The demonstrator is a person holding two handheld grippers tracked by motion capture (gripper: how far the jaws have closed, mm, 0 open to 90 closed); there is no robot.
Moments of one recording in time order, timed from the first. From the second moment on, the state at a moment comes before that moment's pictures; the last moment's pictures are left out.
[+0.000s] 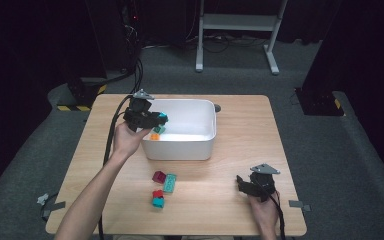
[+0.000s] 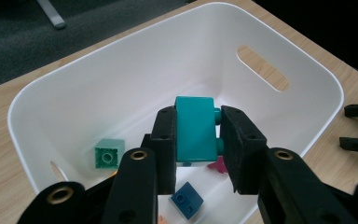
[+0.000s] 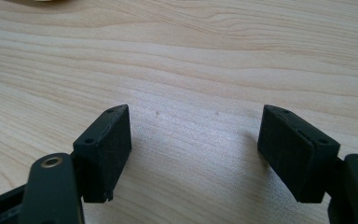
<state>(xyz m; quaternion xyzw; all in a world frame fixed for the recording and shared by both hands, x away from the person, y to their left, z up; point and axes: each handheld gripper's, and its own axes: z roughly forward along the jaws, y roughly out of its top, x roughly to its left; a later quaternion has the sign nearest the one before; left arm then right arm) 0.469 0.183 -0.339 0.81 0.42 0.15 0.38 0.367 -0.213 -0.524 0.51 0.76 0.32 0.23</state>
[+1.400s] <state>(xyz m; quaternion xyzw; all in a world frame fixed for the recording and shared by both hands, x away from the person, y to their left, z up) 0.462 0.189 -0.351 0.81 0.44 0.16 0.37 0.367 -0.213 -0.524 0.51 0.76 0.32 0.23</state>
